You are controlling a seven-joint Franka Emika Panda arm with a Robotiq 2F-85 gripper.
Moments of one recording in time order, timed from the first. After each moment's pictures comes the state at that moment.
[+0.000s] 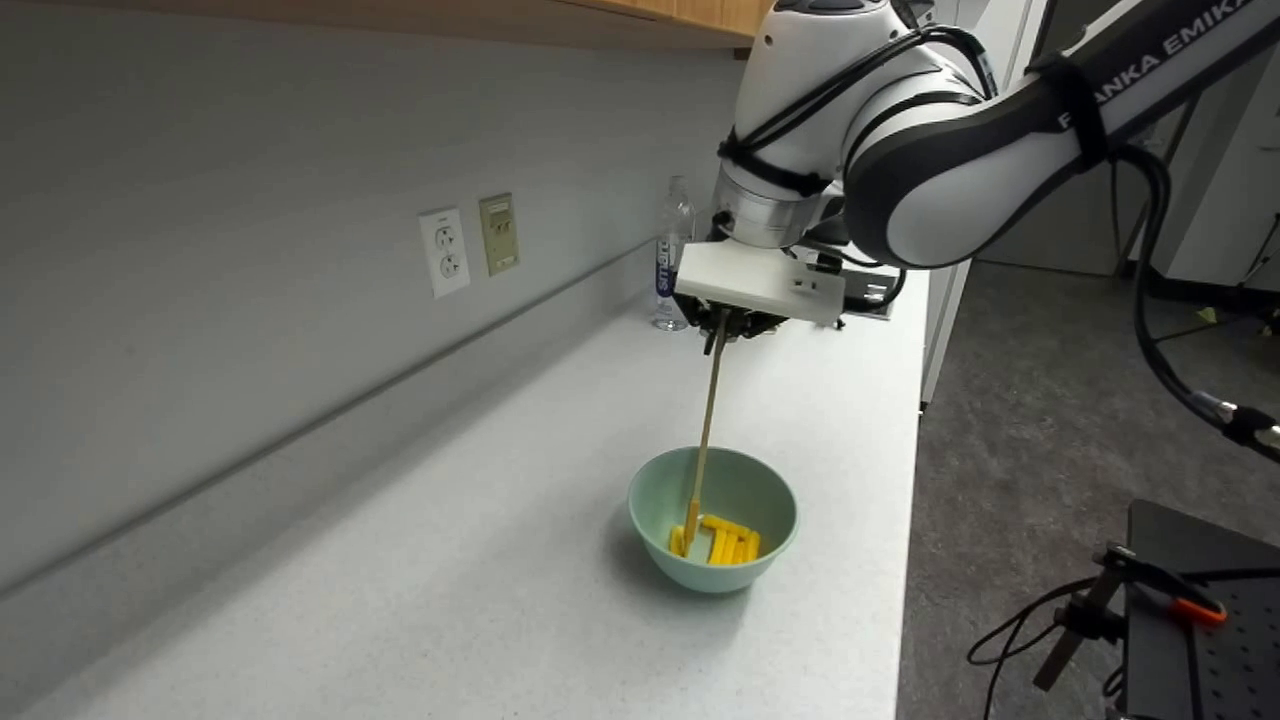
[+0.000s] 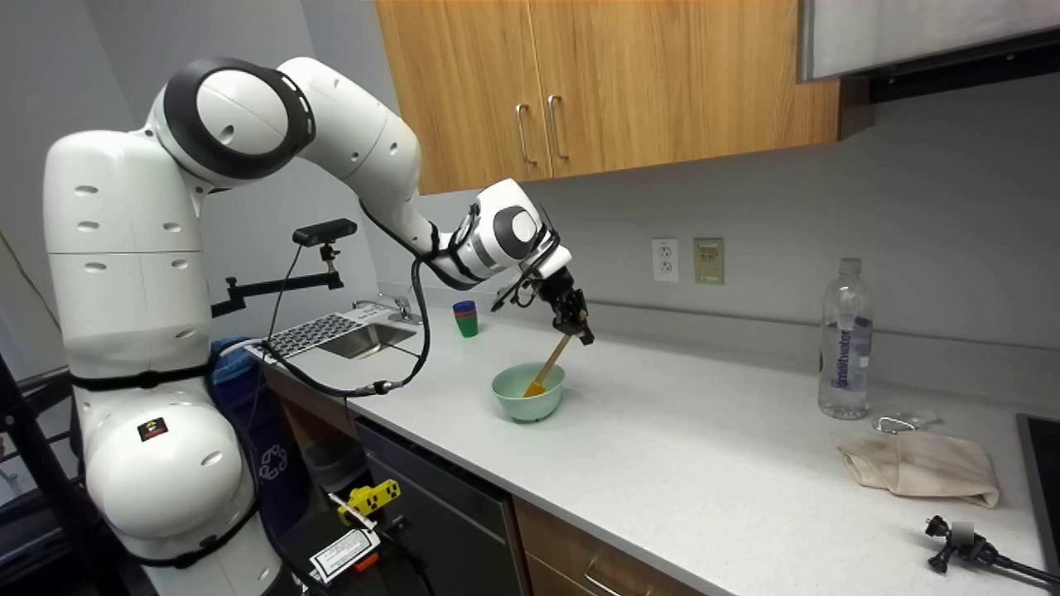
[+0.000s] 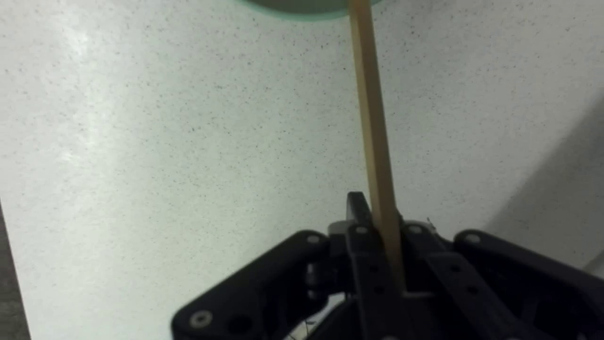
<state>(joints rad) 0.20 0.22 -0.03 -2.08 -0.49 2.56 1.59</state>
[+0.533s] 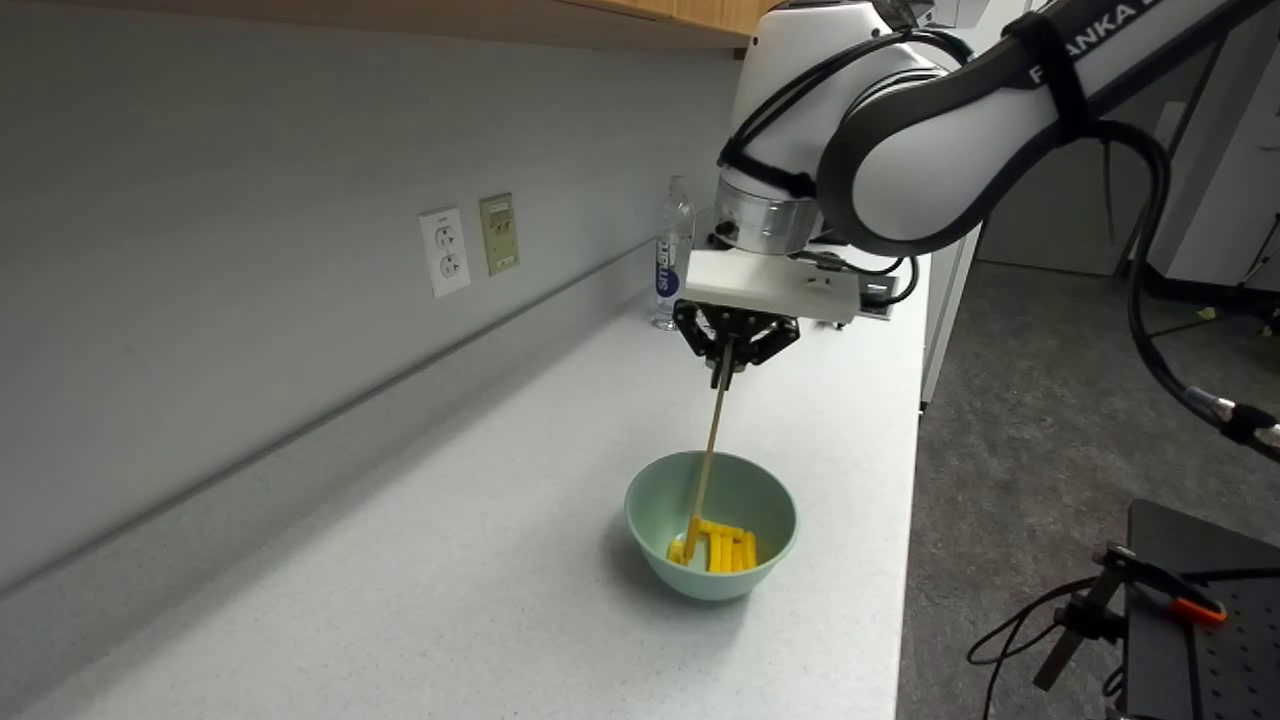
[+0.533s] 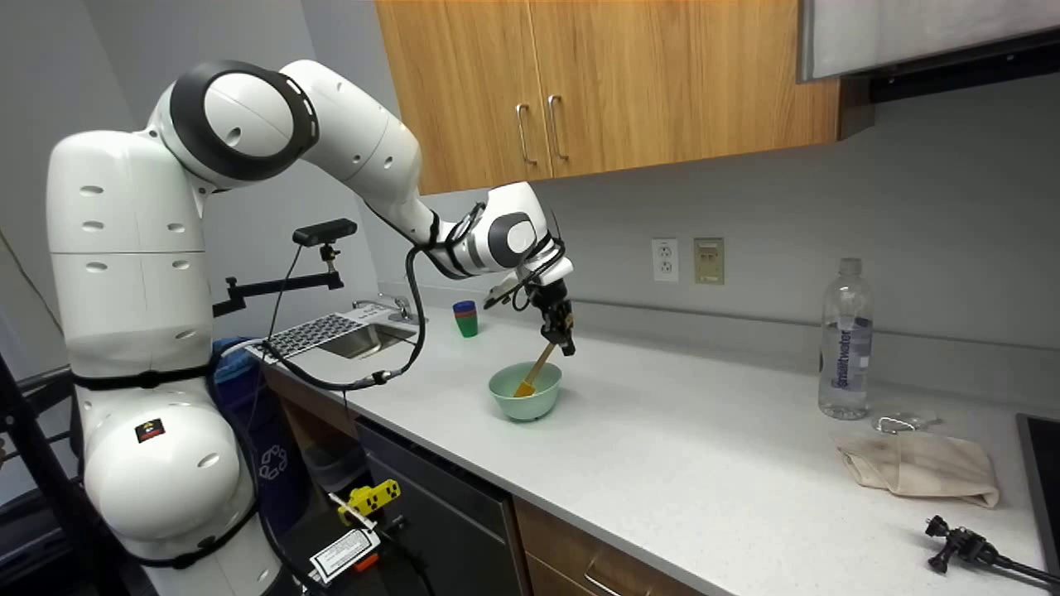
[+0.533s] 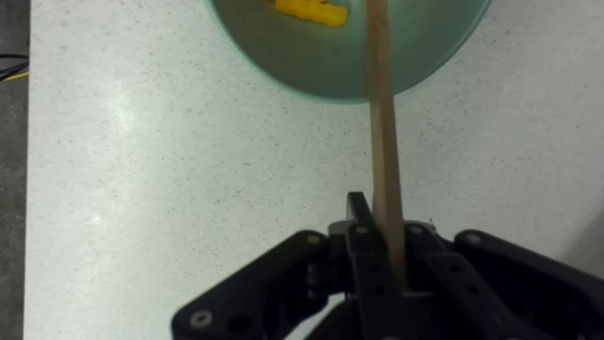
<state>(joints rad) 0.18 0.23 0.02 -2.08 -0.20 2.48 1.33</state>
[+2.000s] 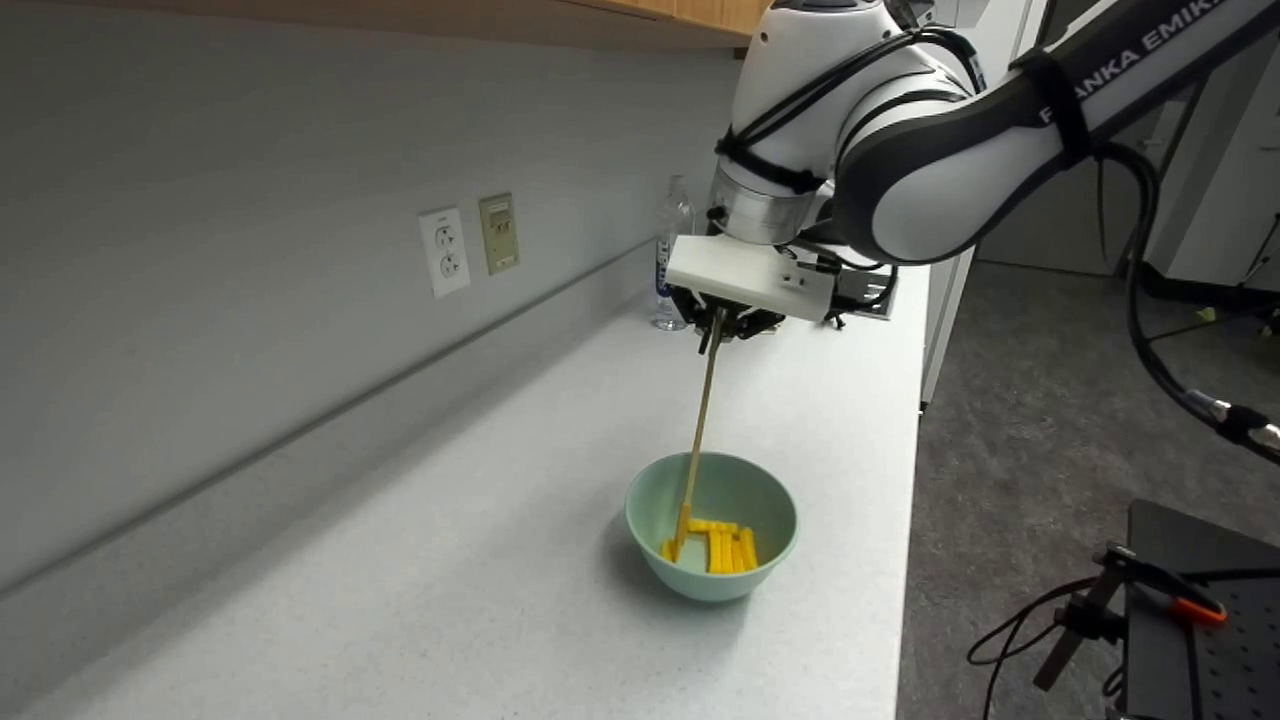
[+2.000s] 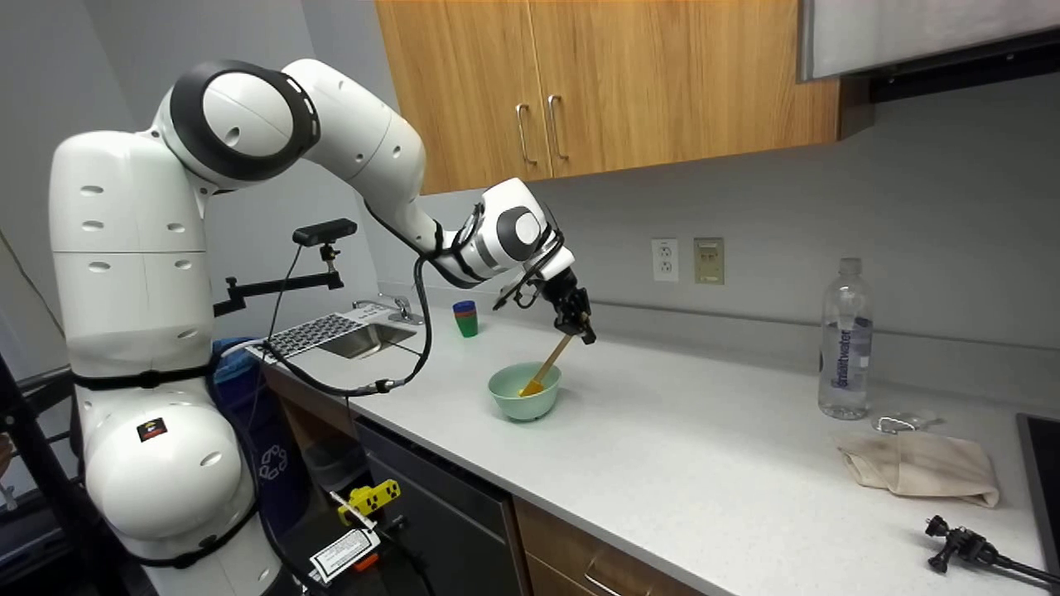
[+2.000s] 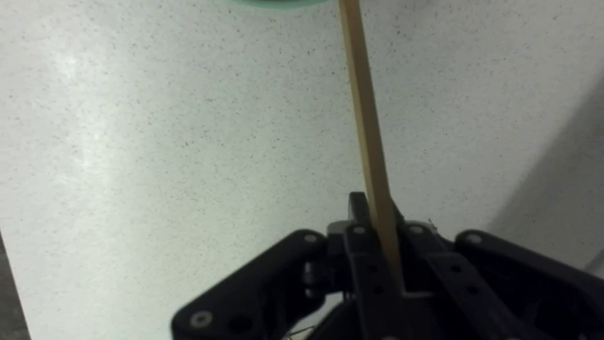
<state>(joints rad) 0.19 0.24 -0.03 -2.06 -0.43 2.57 1.60</state>
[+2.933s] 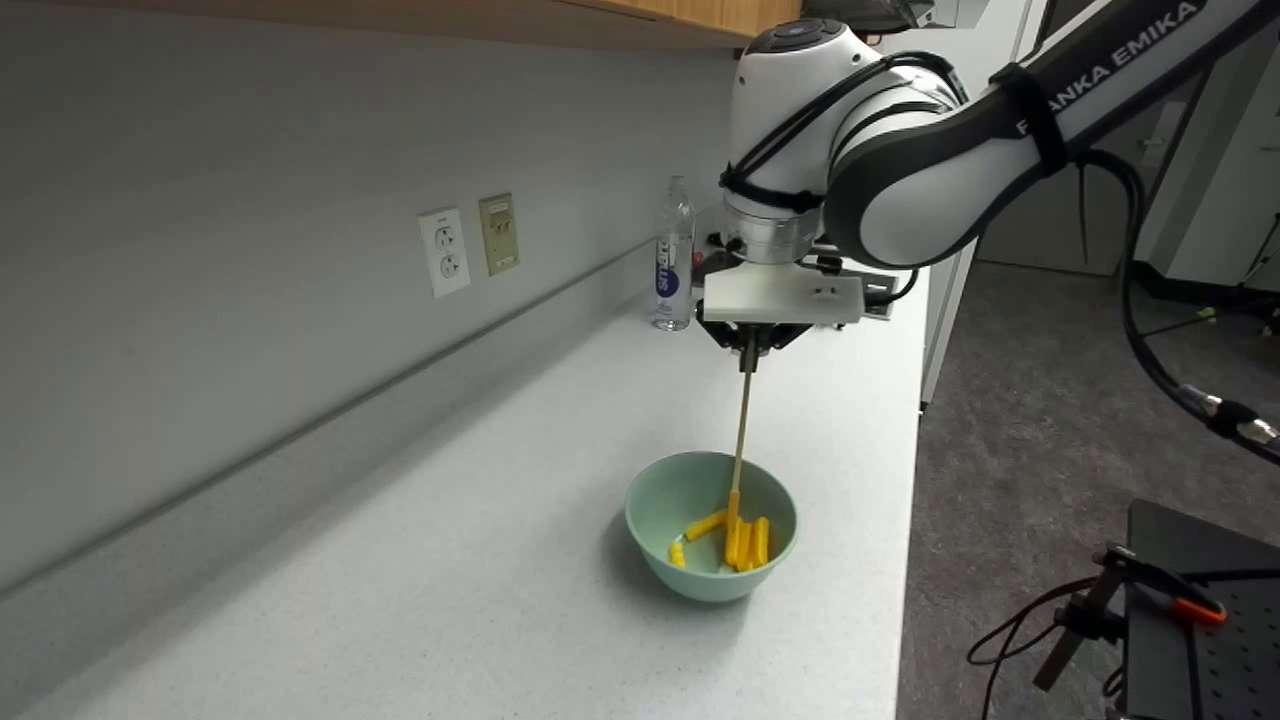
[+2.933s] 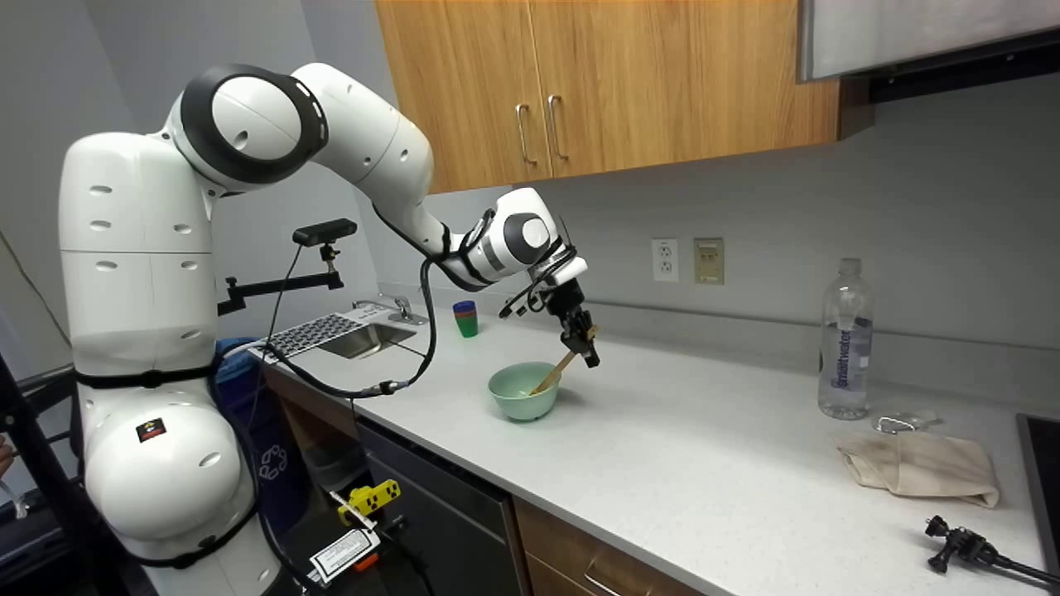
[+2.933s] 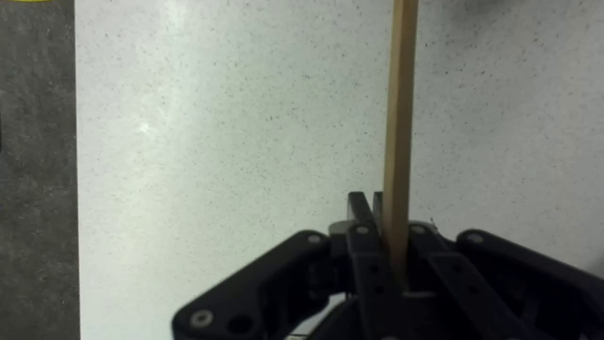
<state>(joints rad) 0.18 0.26 -0.04 -2.04 -0.44 2.40 1.43</state>
